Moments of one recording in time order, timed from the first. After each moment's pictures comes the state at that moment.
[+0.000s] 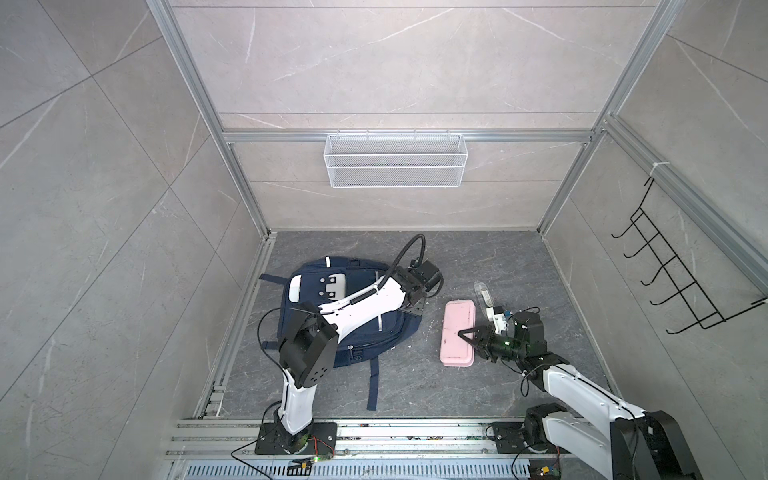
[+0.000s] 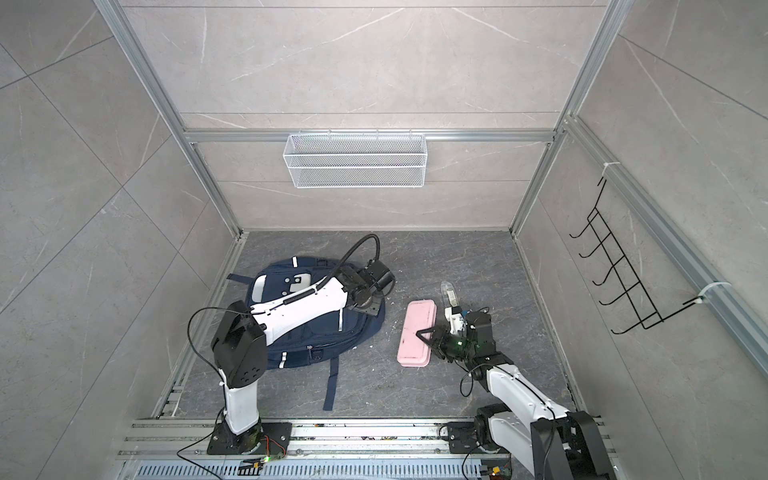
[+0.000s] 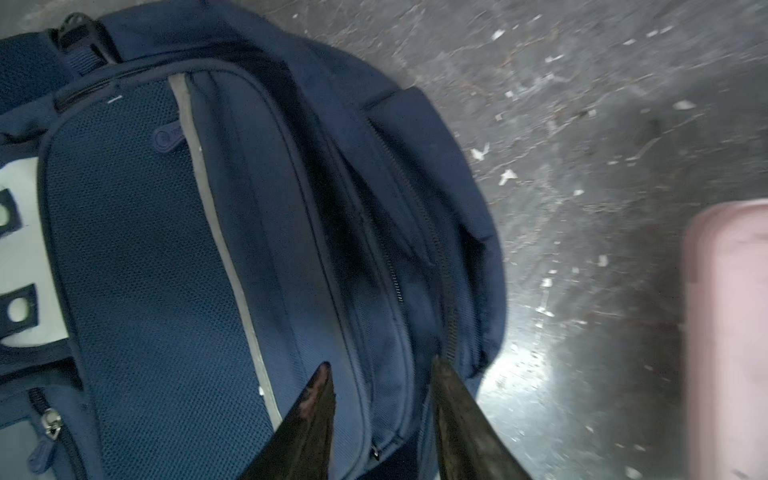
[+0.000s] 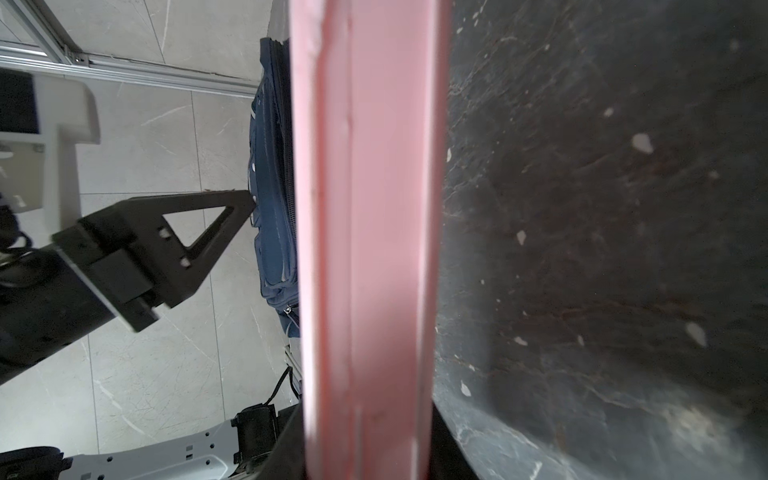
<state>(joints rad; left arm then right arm) -0.88 1.96 1.64 -0.98 -0.40 -0.50 0.18 1.04 0.28 0.11 -0.74 0.94</state>
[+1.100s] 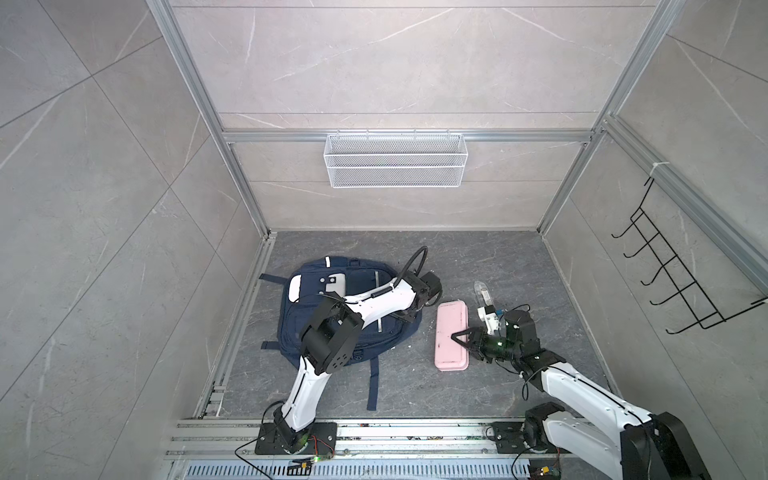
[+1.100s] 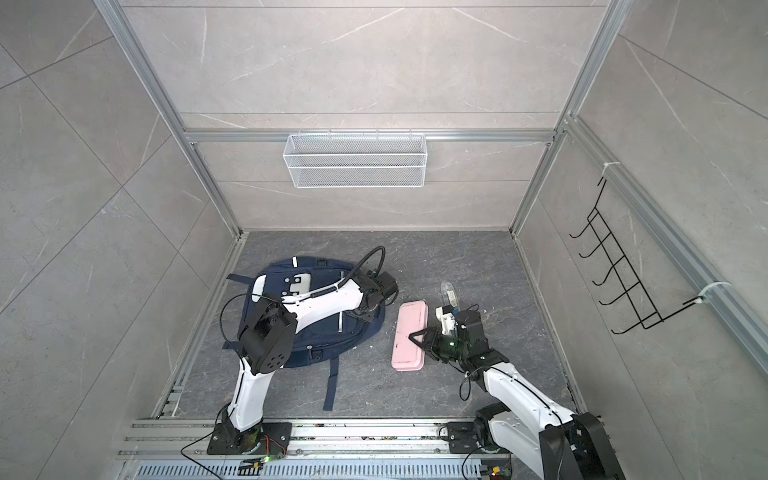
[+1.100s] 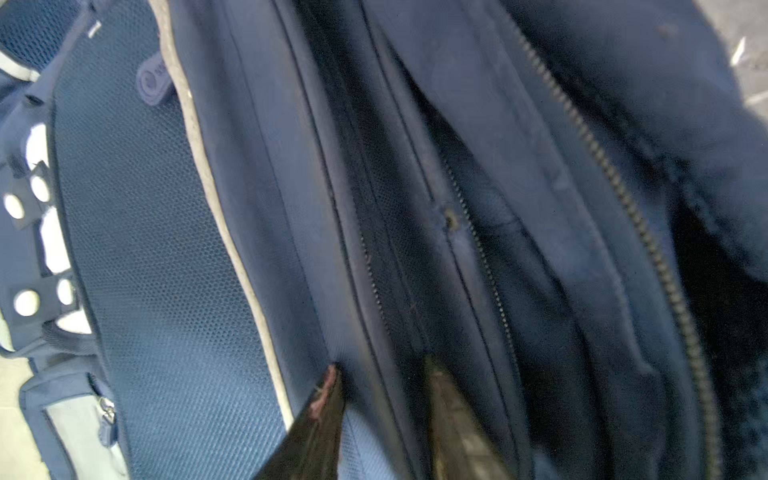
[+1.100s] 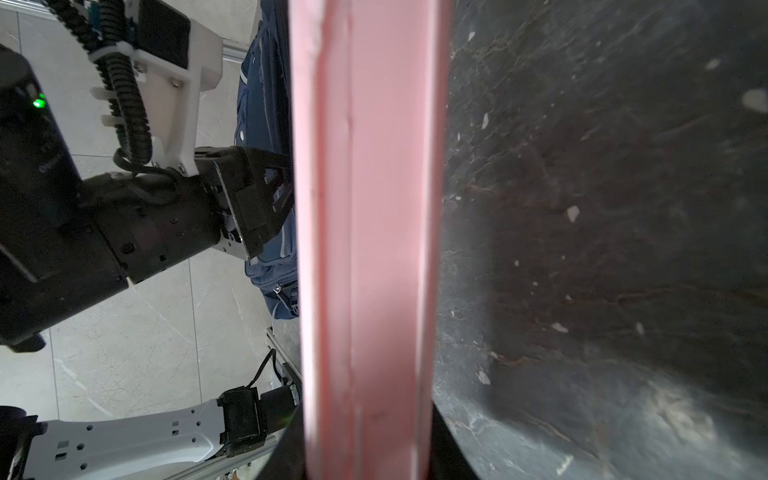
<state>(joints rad) -0.86 2.11 1.67 -1.06 -0.51 -0.51 0.30 1.02 0.32 0.05 -0.66 0.92</state>
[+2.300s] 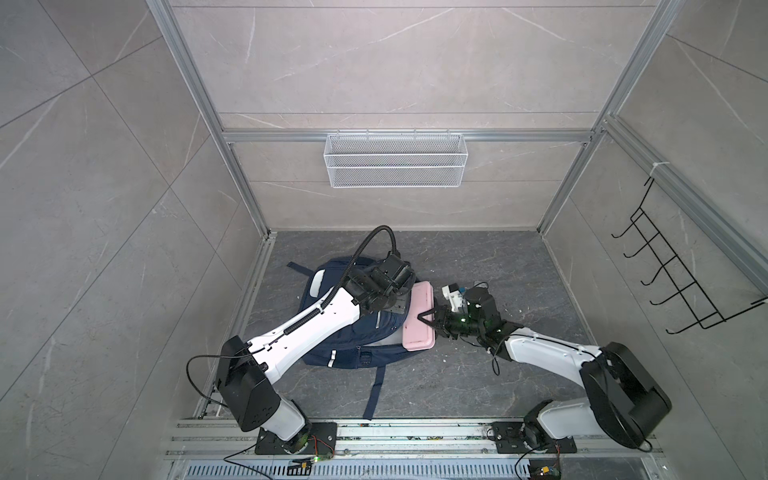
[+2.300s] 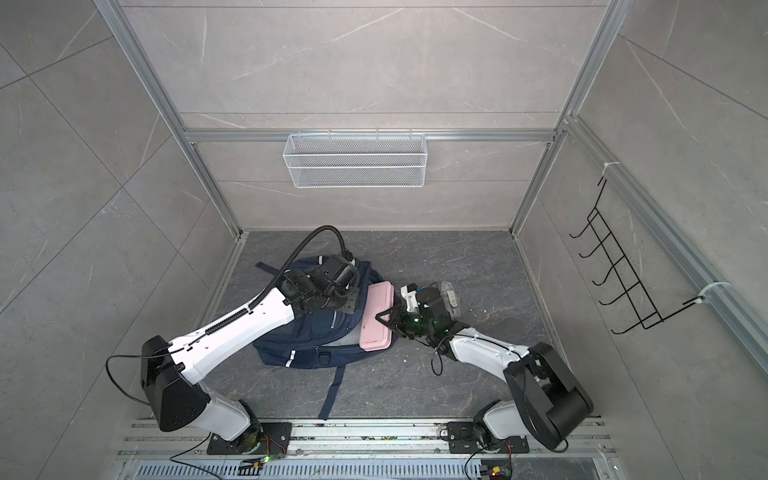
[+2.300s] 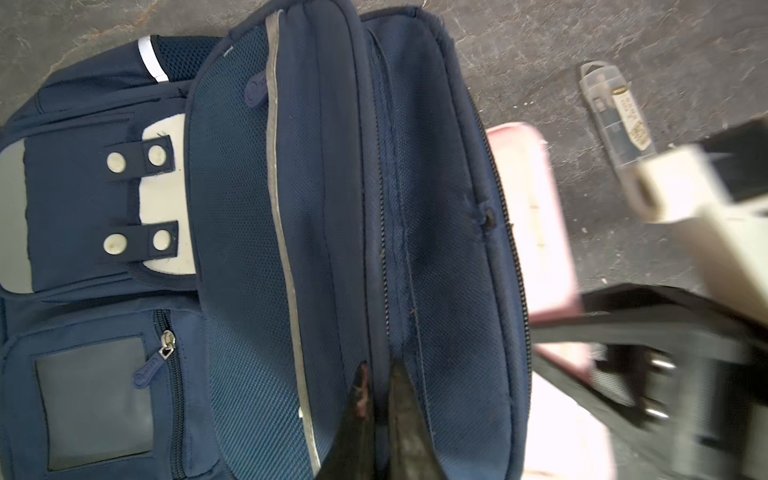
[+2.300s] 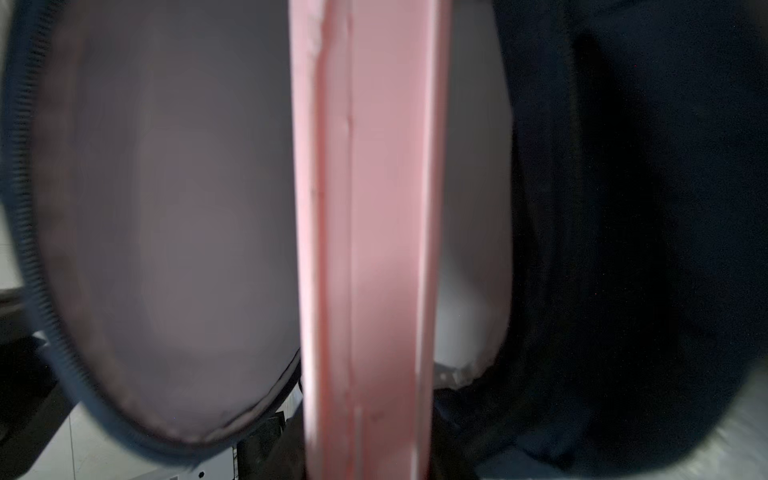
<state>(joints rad) -0.84 1.52 1.44 -0.91 -0.22 -0.49 0.58 1.47 0.65 0.30 -0.53 1.05</state>
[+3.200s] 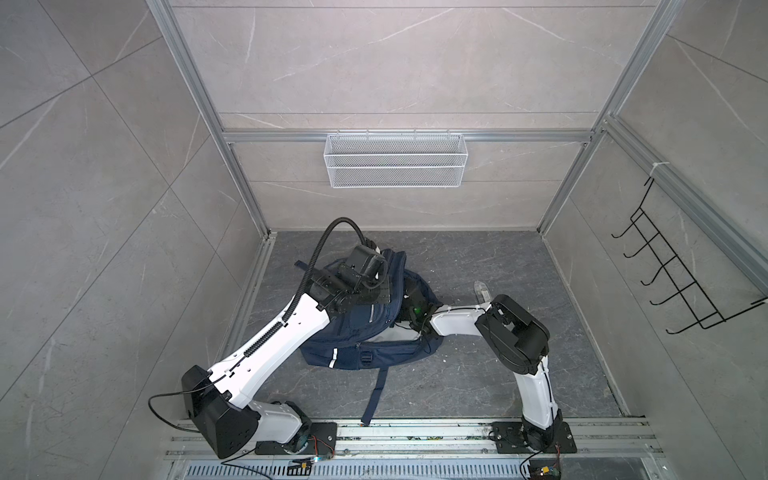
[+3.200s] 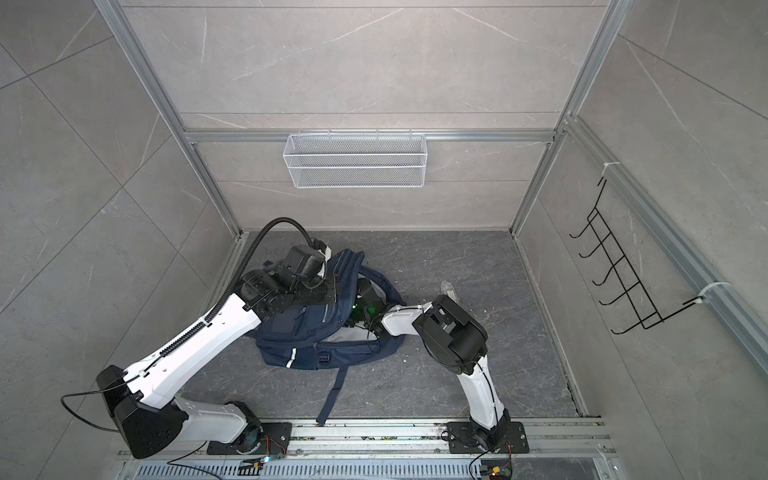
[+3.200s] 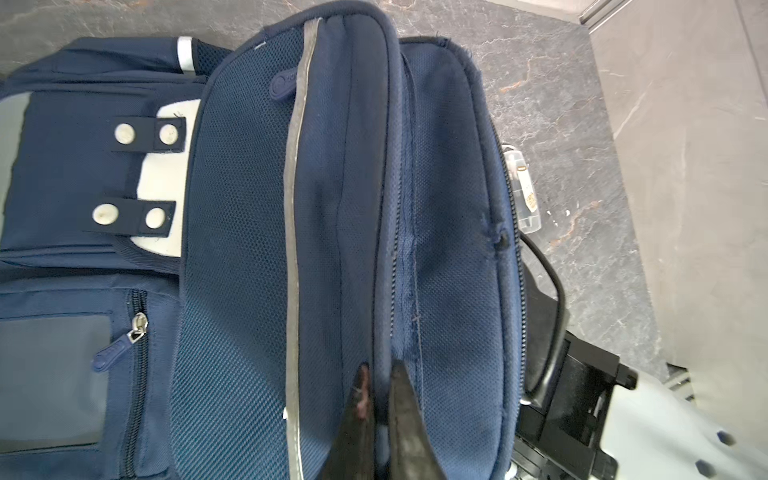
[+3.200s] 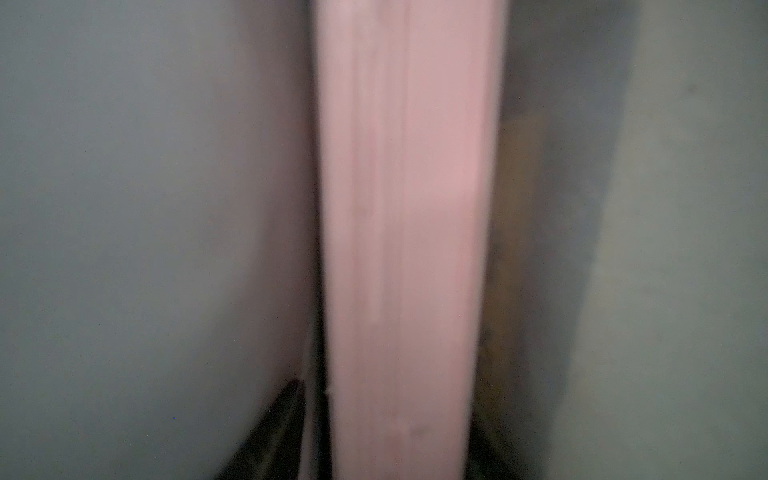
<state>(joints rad) -0.72 1.35 1.40 -0.87 -0.03 -0.62 0.81 2.09 1.22 0.41 -0.44 1.21</state>
